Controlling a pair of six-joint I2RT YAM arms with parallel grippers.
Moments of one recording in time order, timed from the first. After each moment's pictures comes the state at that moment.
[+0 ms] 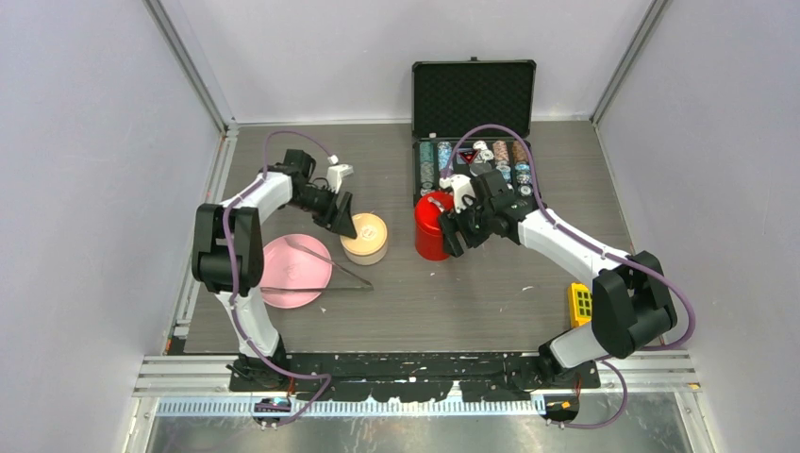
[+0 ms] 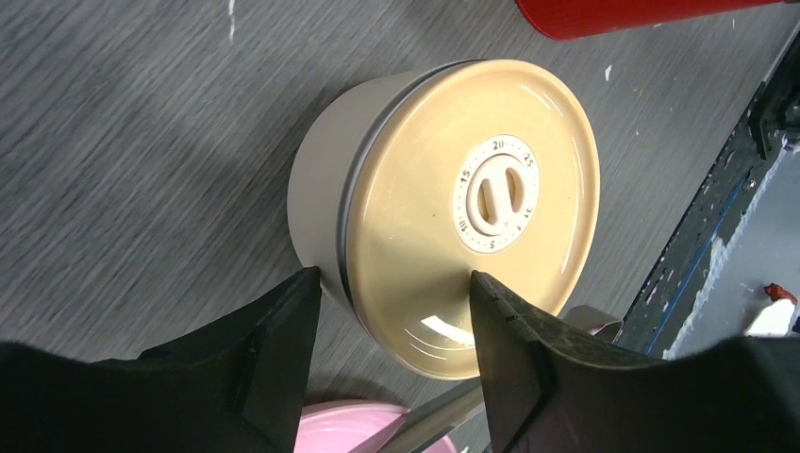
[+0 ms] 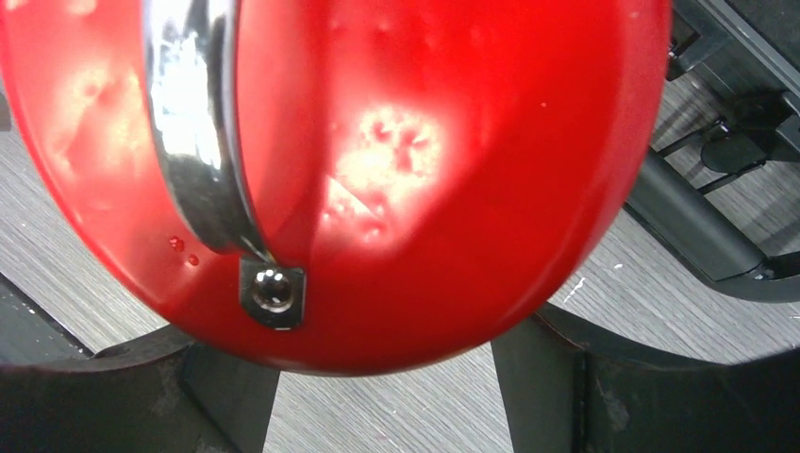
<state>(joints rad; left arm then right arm) -0.11 1.88 1.31 -0.75 0.79 0.44 0.47 1.47 1.00 -0.47 -0.28 -0.10</state>
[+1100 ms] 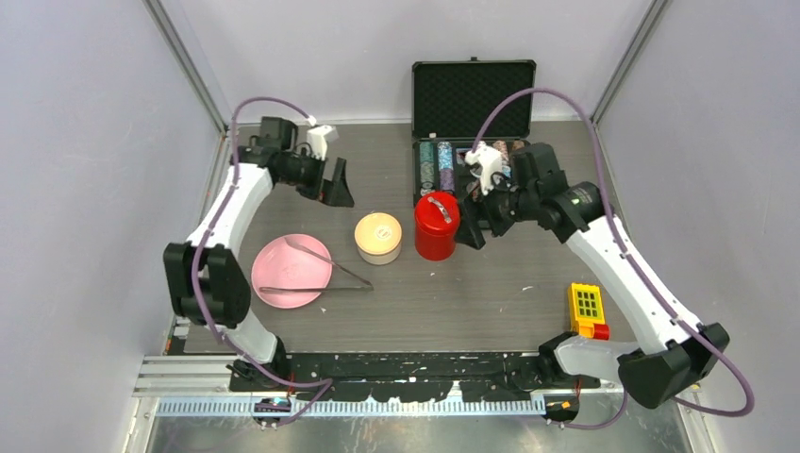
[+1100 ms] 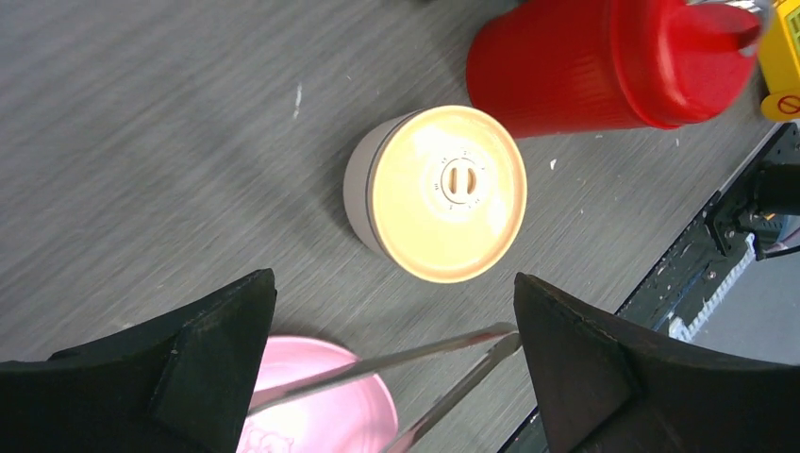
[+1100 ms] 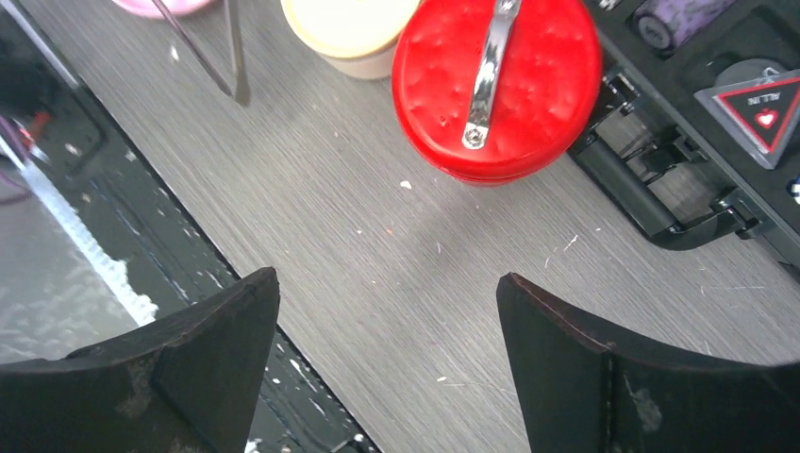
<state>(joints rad) -0.14 1.66 1.44 -0.80 0.65 0.20 0.46 1.22 1.30 -0.90 -0.40 -0.16</state>
